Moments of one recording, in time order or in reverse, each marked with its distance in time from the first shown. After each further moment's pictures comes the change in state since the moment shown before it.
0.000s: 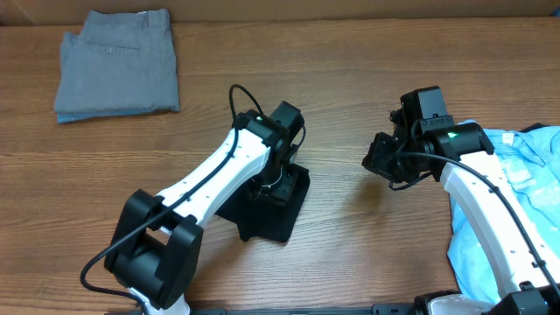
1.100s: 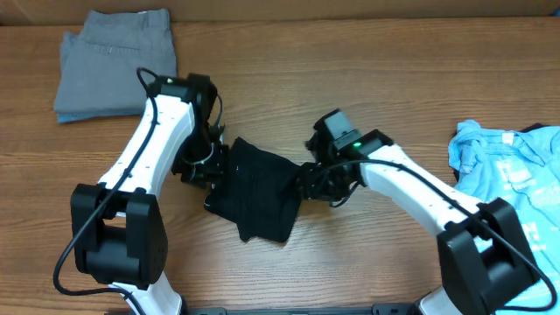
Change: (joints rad) left arm 0.403 0.011 0.064 -0.262 -0.001 0.170; right arm 0.357 0.290 -0.043 0.227 -0.156 -0.047
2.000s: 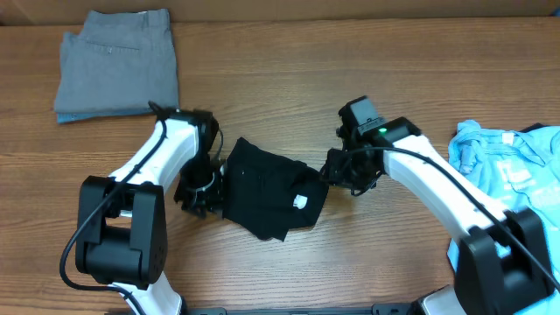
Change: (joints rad) left arm 0.004 0.000 -0.225 0.103 0.014 0.002; right arm -0.140 -0.068 0.056 -0.138 0.144 -0.006
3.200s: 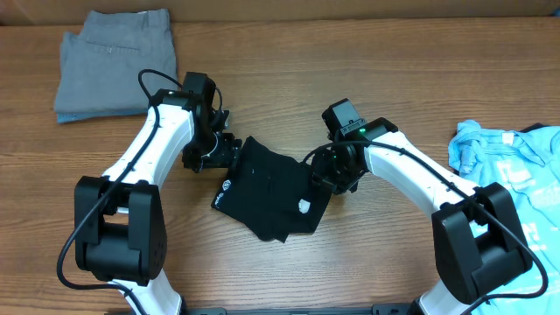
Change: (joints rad) left arm 0.018 0.017 0.142 0.292 0.038 0.018; right arm 0.051 0.134 0.007 0.083 -0.038 0.269
